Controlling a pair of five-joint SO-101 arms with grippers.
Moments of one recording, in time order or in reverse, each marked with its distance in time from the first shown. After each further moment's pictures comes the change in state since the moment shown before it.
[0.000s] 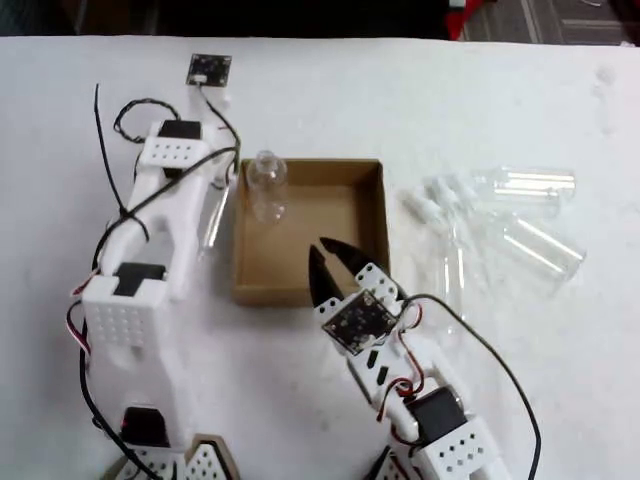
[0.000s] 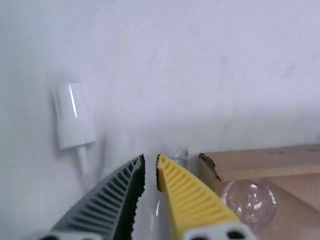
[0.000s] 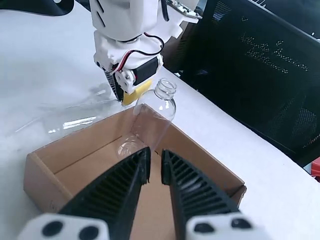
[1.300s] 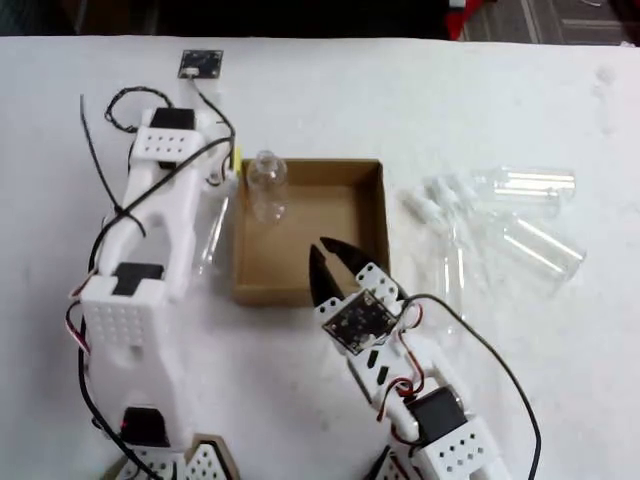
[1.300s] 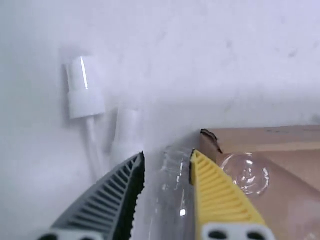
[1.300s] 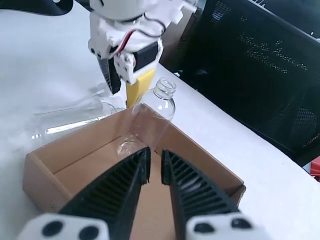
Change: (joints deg) left arm -0.4 0.1 -6.0 10.5 2.3; right arm 0.2 0.0 0.0 0.0 0.0
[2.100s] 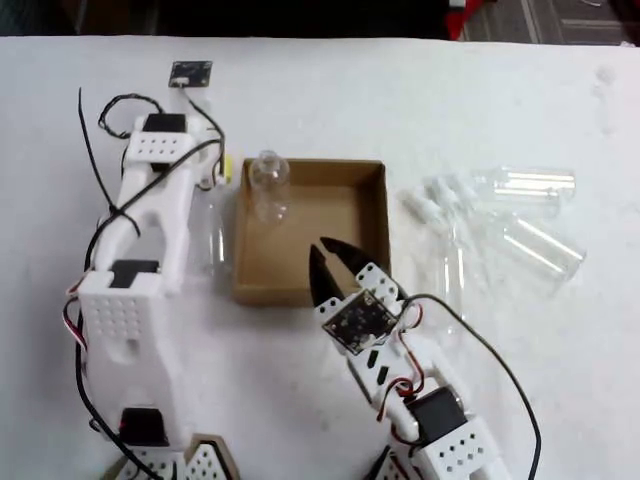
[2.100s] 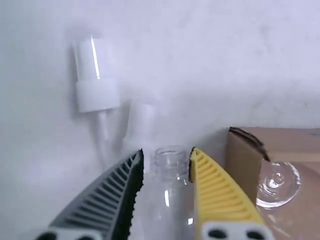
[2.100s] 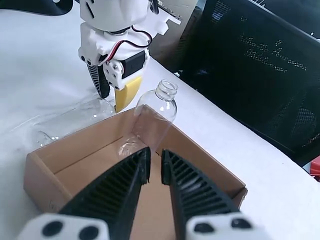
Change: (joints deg) left arm -2.5 3.2 0.0 -1.0 -1.0; right arm 0.0 0.0 0.0 0.0 0.1
